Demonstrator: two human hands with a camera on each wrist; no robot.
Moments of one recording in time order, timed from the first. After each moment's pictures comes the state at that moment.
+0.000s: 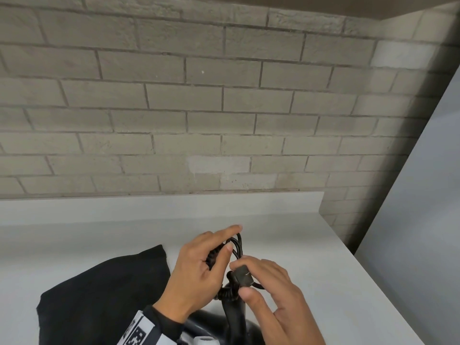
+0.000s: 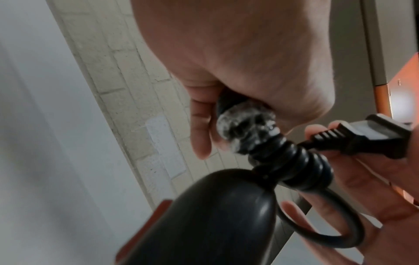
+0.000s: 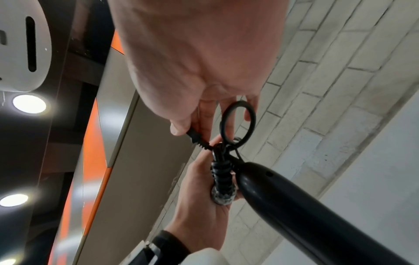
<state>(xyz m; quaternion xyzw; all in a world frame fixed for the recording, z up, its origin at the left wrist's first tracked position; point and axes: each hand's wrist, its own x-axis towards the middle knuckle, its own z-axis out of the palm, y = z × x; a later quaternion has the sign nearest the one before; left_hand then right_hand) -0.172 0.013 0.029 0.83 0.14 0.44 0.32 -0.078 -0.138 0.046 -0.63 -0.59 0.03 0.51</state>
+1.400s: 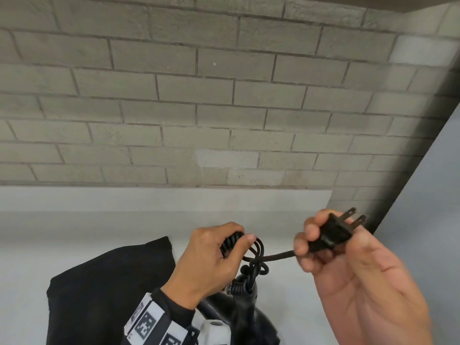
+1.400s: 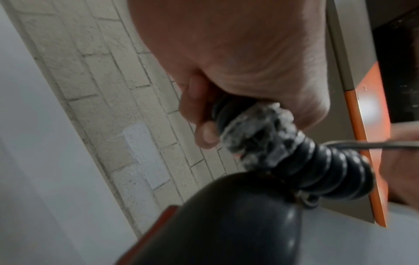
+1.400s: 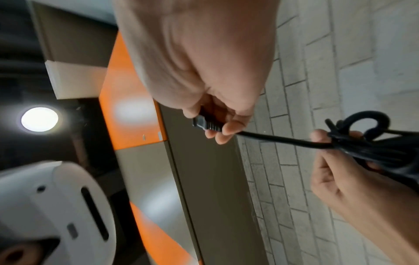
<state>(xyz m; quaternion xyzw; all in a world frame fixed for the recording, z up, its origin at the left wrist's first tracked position) -0.169 0.009 0.053 0.85 0.15 0.43 0.28 -0.056 -0.157 0.111 -0.22 -0.41 0.34 0.82</state>
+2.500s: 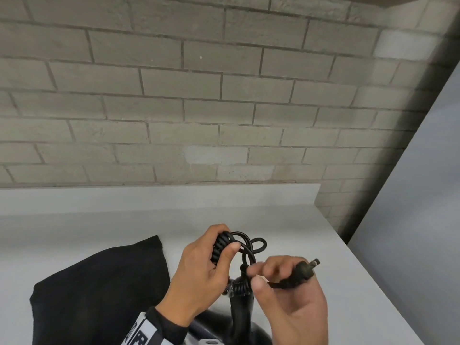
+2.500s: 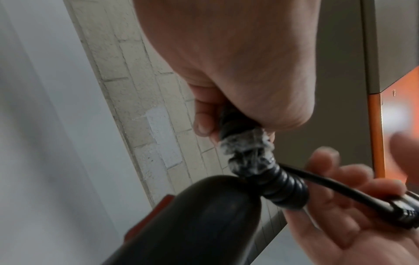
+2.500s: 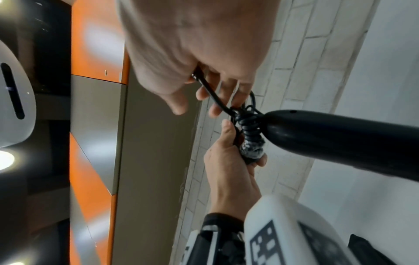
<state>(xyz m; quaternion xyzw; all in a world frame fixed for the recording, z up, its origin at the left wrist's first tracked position) -0.171 -0.002 0.024 0.82 0.16 0.43 0.33 -0.095 -0.133 0.037 -0.45 -0.31 0.15 0.82</state>
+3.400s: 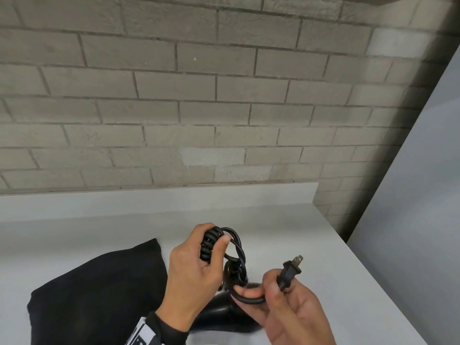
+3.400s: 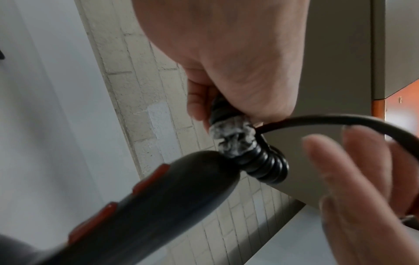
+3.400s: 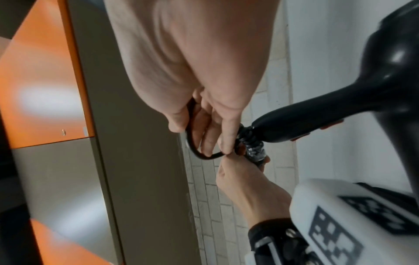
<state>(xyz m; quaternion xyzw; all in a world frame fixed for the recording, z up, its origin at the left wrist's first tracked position) -0.169 -0.002 0.026 0.77 0.23 0.50 0.31 -0.092 -0.155 0.047 -0.37 -0.18 0.45 0.79</state>
